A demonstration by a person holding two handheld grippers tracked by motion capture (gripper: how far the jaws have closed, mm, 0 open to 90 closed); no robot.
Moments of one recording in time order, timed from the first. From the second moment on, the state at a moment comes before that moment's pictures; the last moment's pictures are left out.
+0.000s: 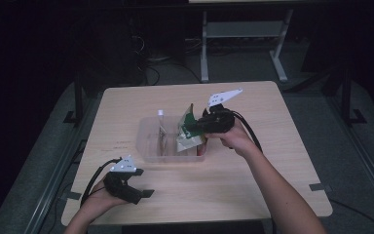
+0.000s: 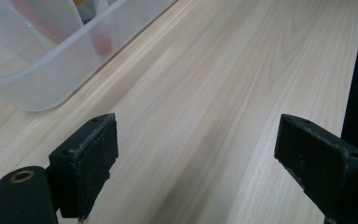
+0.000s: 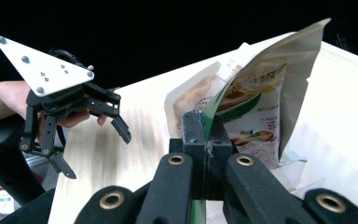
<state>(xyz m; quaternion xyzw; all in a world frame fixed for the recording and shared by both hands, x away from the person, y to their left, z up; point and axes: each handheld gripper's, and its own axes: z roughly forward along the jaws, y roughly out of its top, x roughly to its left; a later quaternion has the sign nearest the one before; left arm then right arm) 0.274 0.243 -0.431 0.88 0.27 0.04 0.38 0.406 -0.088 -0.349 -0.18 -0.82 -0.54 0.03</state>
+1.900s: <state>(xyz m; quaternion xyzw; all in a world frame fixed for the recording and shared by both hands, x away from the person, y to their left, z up) 0.276 0.243 -0.432 0.89 0.28 0.04 0.37 0.380 -0.108 -0.332 -0.22 -0.83 -0.51 -0.02</state>
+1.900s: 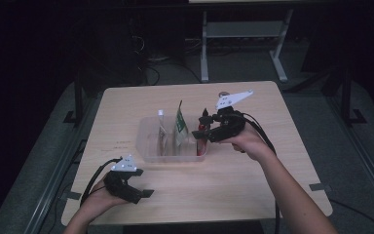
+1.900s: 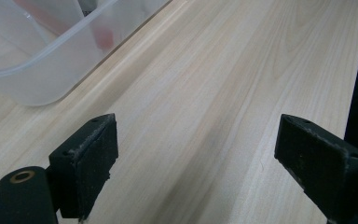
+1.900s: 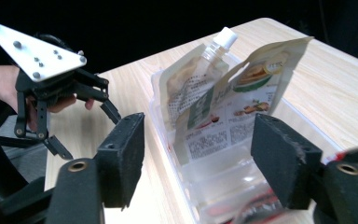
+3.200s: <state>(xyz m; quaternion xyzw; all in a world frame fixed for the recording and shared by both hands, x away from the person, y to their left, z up) 0.256 0.259 -0.442 0.89 0.28 0.07 0.36 0.288 -0.217 -0.424 -0.32 -0.83 -0.44 -0.11</state>
